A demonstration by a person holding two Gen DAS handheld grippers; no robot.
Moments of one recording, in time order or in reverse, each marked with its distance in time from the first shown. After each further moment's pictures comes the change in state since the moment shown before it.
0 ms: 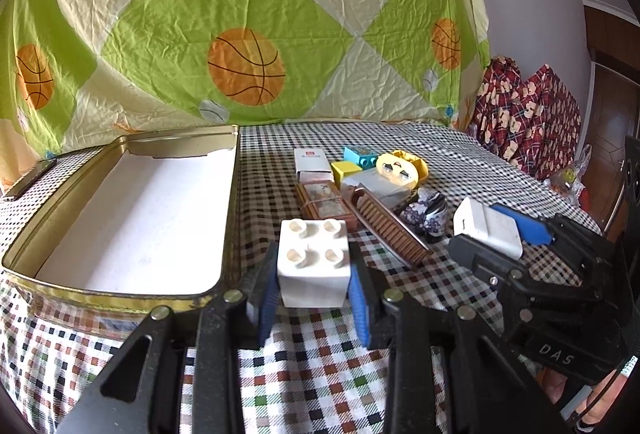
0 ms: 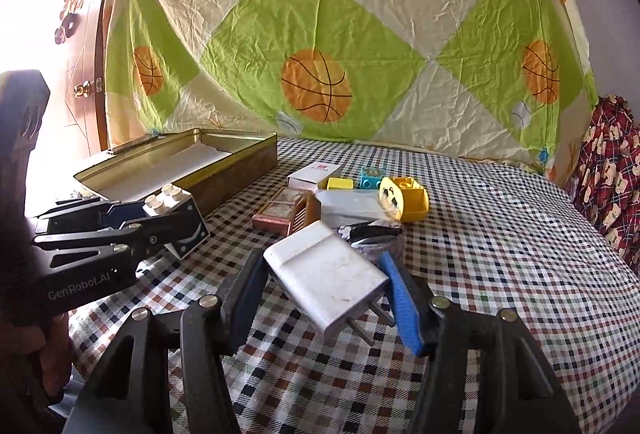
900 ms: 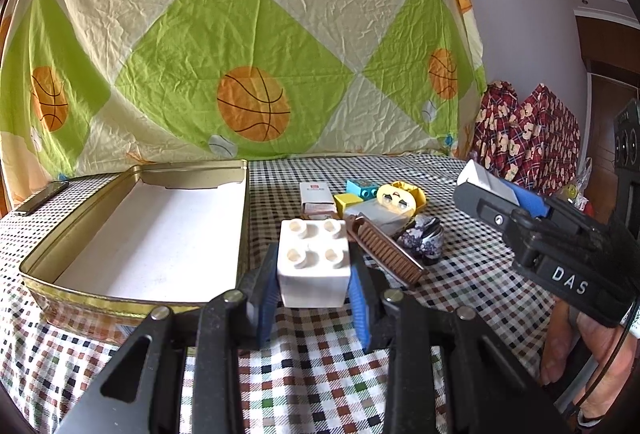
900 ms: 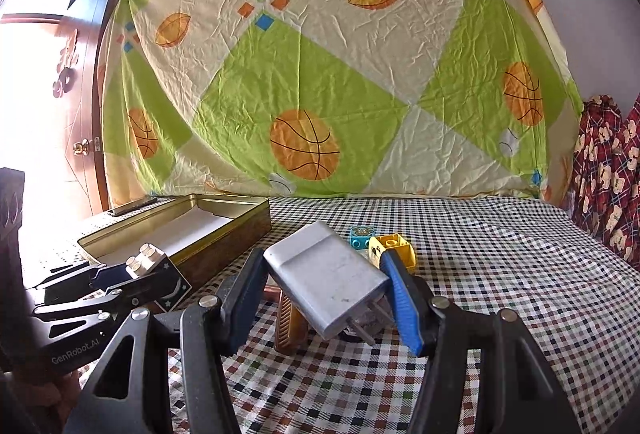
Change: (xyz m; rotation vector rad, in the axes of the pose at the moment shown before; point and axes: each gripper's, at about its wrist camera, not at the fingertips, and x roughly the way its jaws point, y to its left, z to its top) left arm -0.019 -0.001 -0.004 0.021 -0.140 0.021; right arm -0.014 -0.013 0.015 0.078 -0.188 0.004
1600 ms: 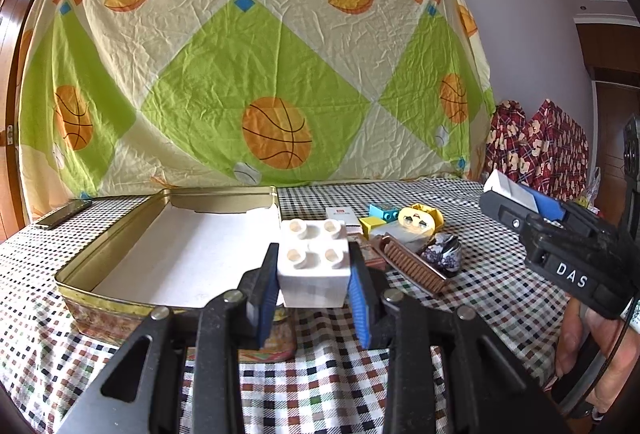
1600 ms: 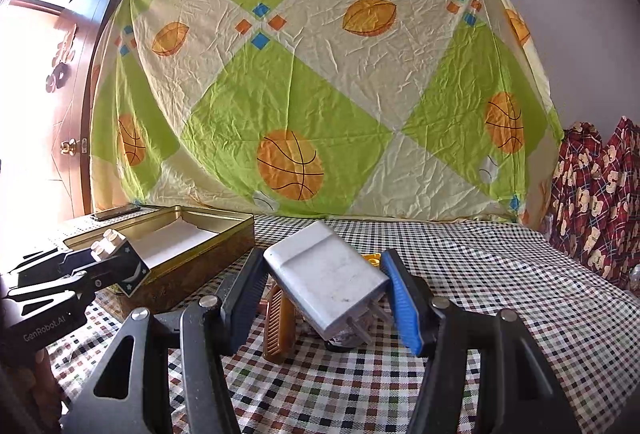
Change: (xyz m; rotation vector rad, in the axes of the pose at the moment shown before) left arm -0.024 0.018 -0.004 0.011 -0.113 0.057; right arm -0.011 0.012 -0.002 -0.041 -0.074 -0.091
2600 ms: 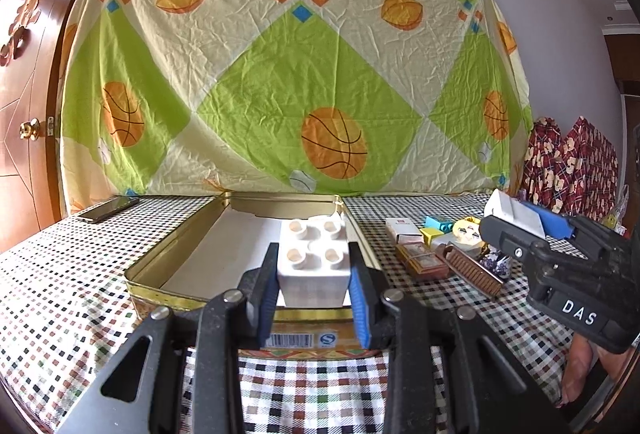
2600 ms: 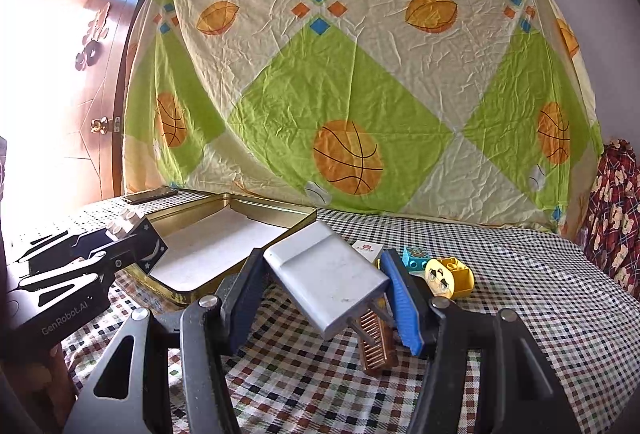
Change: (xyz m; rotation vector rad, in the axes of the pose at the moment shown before) left arm -0.015 0.049 -0.003 -0.051 -0.037 0.134; right arm 0.016 0.070 0.005 -0.066 0.047 0.122
